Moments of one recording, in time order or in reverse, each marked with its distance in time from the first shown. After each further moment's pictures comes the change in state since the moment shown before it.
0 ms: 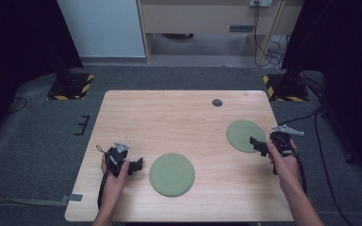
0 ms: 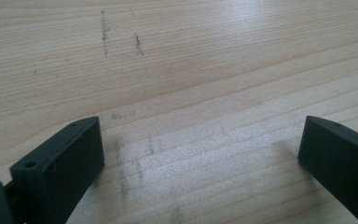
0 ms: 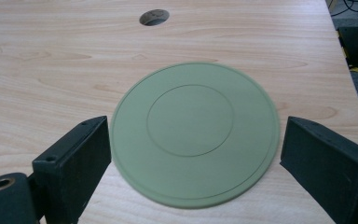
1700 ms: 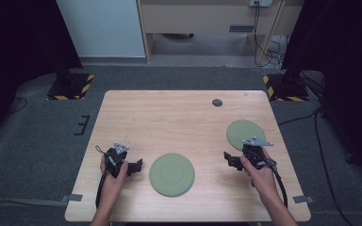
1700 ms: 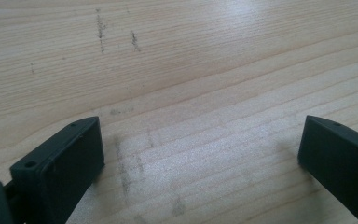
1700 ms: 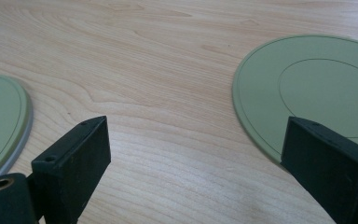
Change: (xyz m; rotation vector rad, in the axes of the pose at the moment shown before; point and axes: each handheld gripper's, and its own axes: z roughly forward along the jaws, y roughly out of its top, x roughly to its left) left arm 0.002 -0.003 -0.003 0.001 -0.022 0.024; right arm 0.085 -0.028 0.008 0.055 0.133 -0.138
